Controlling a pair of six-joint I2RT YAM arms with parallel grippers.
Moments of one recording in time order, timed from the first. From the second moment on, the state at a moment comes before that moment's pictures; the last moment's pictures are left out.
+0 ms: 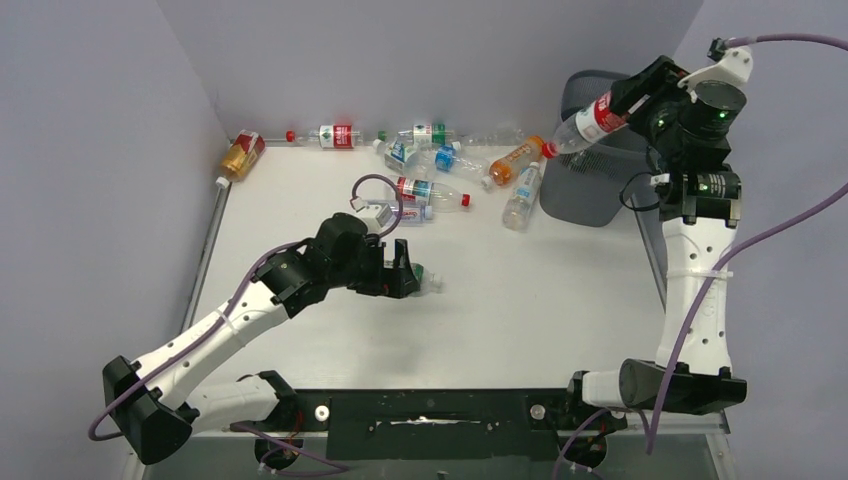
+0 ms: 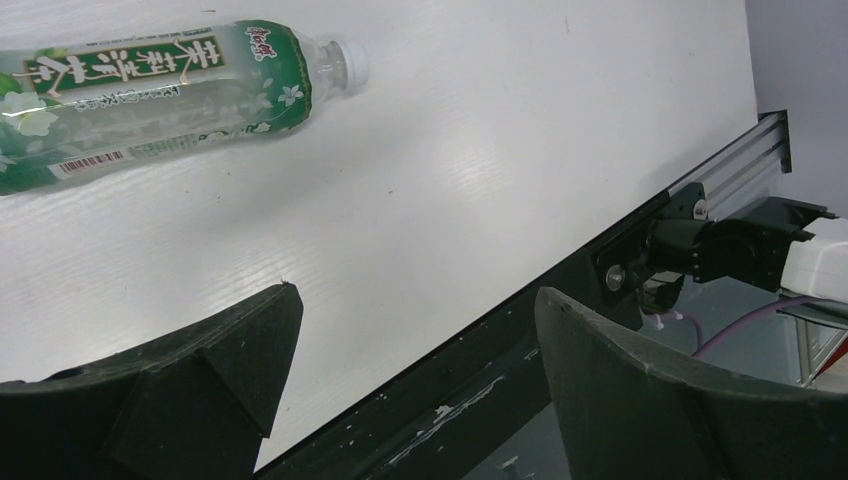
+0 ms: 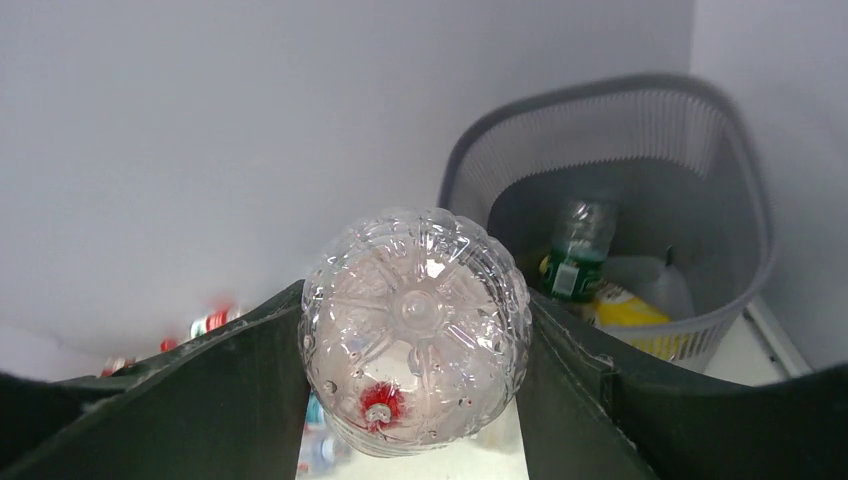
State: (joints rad) left arm -0.77 1.12 1.05 -0.64 0.10 -0.61; right arm -0.09 1.34 1.80 -0.56 -0.03 0.42
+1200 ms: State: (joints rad) left arm -0.68 1.19 1.00 -0.63 0.14 -0.56; right arm -0.24 1.65 1.90 -0.41 -0.06 0.47
